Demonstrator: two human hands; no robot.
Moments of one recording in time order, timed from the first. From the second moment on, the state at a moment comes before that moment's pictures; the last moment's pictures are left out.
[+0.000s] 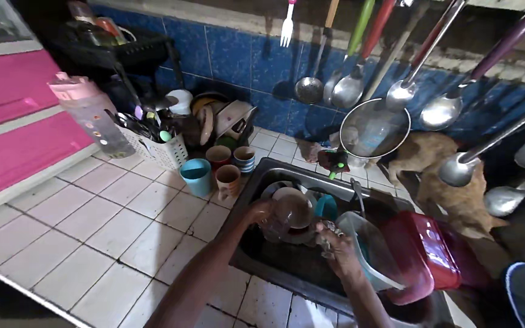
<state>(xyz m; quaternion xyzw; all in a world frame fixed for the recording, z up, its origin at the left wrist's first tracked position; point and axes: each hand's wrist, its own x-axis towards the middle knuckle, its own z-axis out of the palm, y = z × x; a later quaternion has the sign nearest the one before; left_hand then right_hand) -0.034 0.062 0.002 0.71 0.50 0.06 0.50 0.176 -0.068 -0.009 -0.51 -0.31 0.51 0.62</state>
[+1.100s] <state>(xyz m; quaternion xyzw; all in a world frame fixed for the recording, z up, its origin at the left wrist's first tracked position) -0.197 -0.019 -0.016 0.57 0.73 0.35 0.15 0.233 -0.169 0.001 -0.57 -0.38 0.39 0.62</state>
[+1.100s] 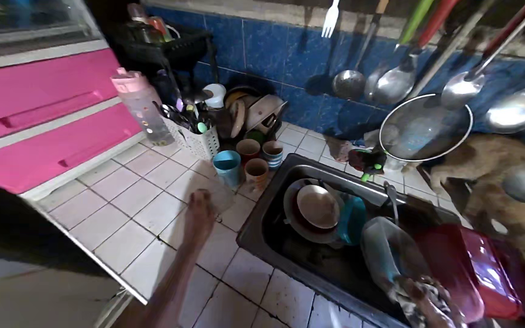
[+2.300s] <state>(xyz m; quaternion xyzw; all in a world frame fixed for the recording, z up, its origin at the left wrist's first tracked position) 0.037 0.015 -0.014 0.63 0.41 0.33 0.58 0.197 -0.106 0.010 -0.55 -0.37 0.30 0.69</state>
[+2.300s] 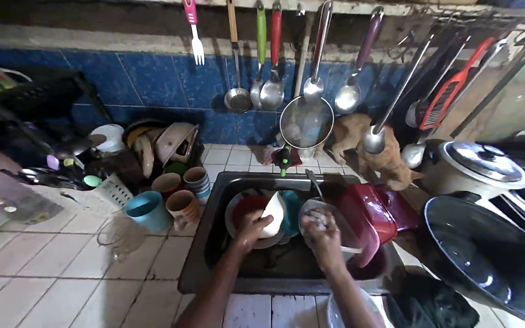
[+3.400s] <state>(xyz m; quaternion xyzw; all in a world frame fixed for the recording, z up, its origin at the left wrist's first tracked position) 0.037 -0.023 -0.036 0.27 0.22 0.49 0.80 0.225 -0.044 0.006 -0.55 -0.28 0.33 0.72</state>
